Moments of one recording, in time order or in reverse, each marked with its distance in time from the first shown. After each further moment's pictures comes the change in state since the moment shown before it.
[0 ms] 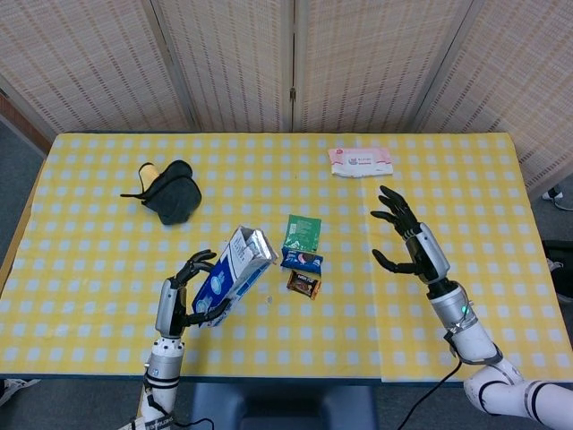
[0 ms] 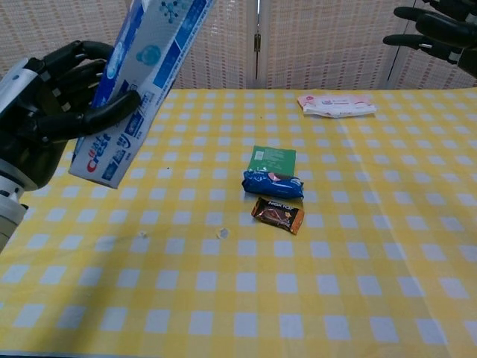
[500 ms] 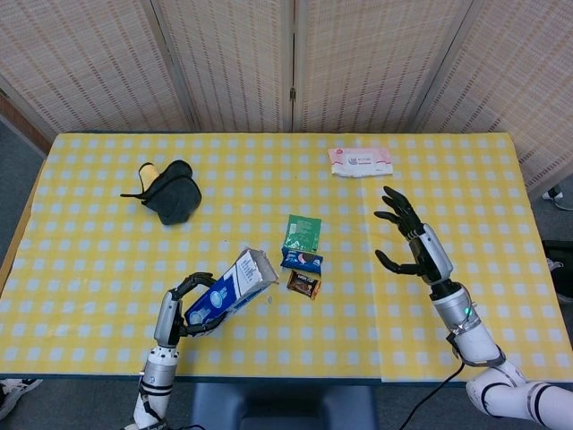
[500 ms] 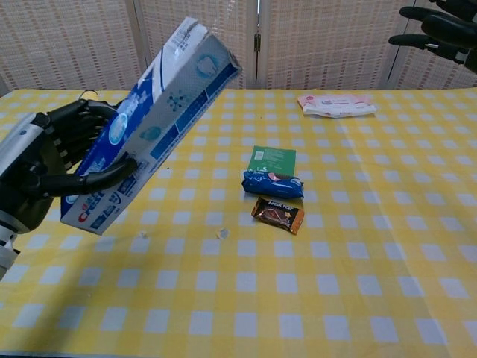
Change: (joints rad) left arm 0.047 -0.024 0.075 0.184 0.008 -0.008 -0.053; right arm -0.010 0.005 0.001 -0.004 0.000 0.001 -0.011
